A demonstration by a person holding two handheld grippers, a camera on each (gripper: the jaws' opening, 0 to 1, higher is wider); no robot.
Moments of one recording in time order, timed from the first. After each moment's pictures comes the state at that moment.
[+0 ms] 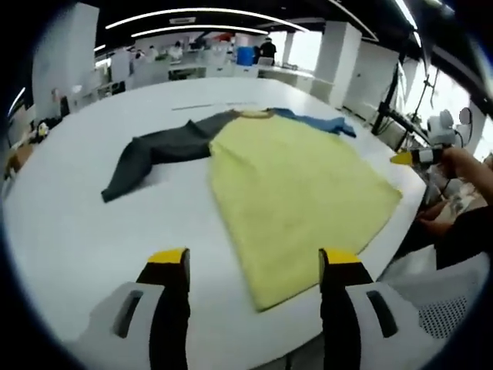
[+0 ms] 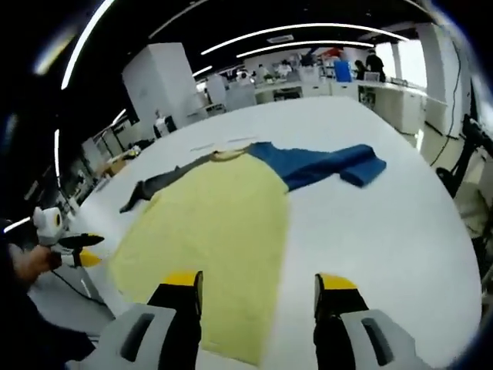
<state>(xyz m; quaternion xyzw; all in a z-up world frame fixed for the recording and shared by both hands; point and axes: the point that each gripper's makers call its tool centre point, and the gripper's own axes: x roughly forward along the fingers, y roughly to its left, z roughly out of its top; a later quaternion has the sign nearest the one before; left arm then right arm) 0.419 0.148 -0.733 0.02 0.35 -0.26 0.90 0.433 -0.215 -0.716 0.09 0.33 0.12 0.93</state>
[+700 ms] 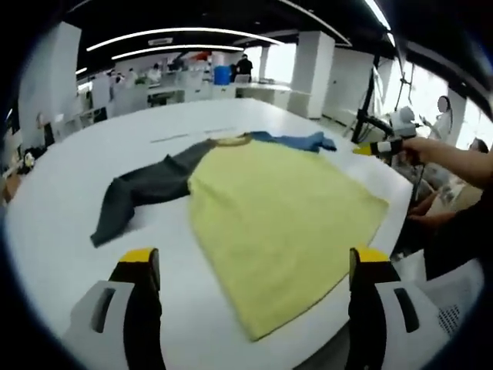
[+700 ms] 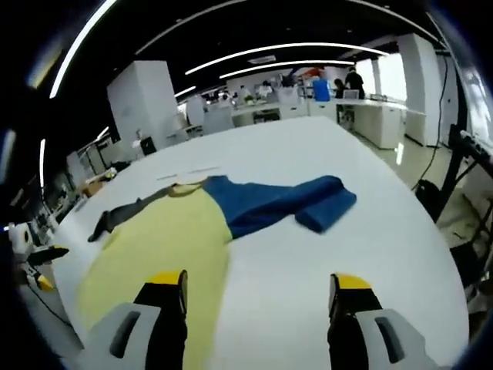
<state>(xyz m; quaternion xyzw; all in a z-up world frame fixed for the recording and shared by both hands) 0.435 0.119 -0.700 0.05 0.30 -0.32 0.90 0.505 -0.284 -0.720 0.08 0.31 0.05 0.95</state>
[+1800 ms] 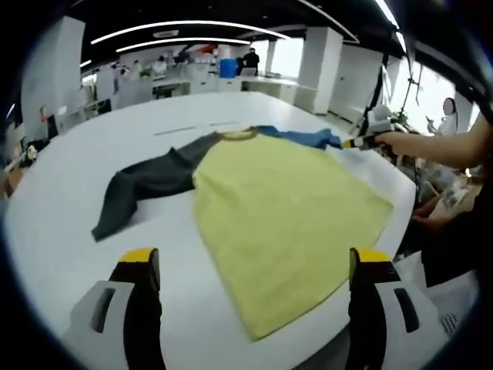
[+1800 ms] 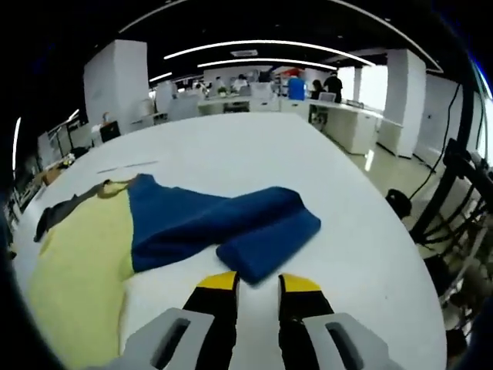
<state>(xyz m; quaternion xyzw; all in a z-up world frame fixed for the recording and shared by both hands) 0.438 0.125 -0.707 0.04 0.32 -0.30 0.90 0.573 -0.338 -0.760 0.01 0.33 -0.03 0.94</state>
